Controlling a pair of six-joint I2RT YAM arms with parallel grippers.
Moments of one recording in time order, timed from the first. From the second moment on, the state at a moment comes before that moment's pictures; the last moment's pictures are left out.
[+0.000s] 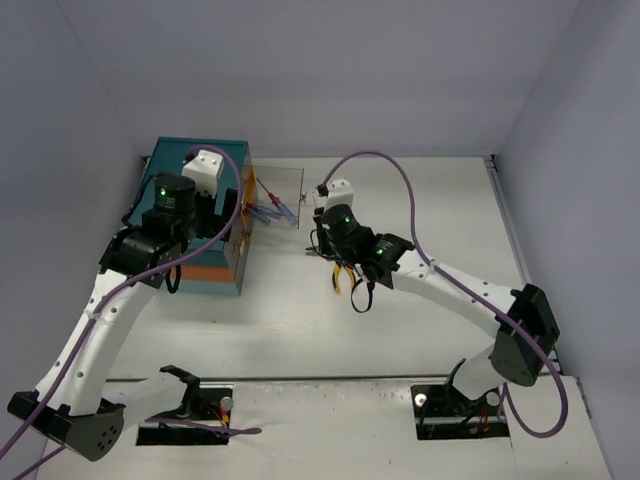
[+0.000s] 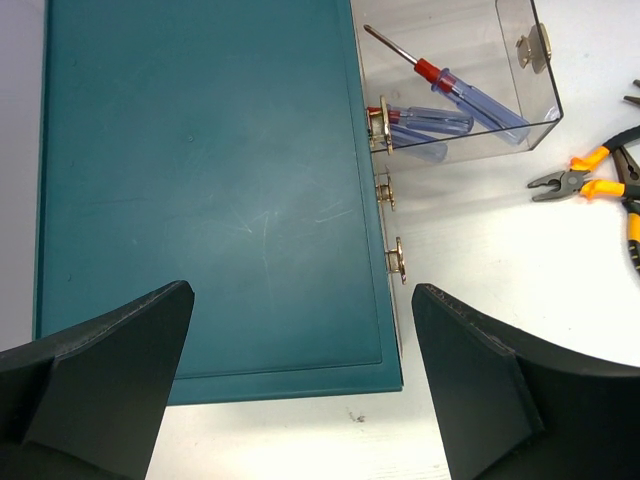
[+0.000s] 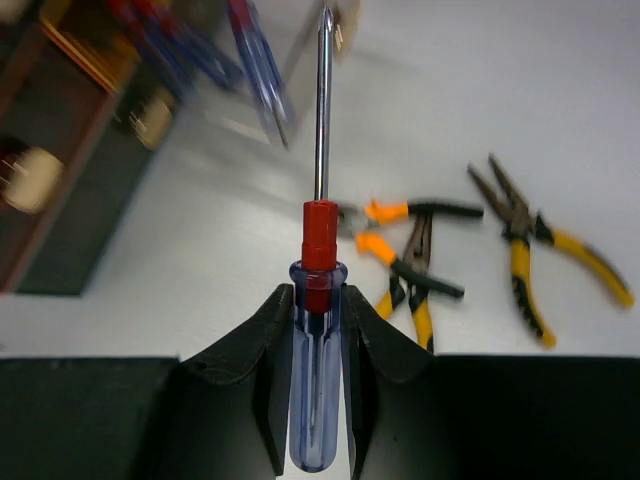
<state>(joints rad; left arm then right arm) -0.39 1.09 1.38 -0.79 -0.27 0.07 0.87 1.51 1.14 -0.23 0.41 0.37</state>
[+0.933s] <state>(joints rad) -0.39 1.13 1.38 -0.79 -0.32 0.07 0.77 2.21 1.97 -0.23 0.07 -0.03</state>
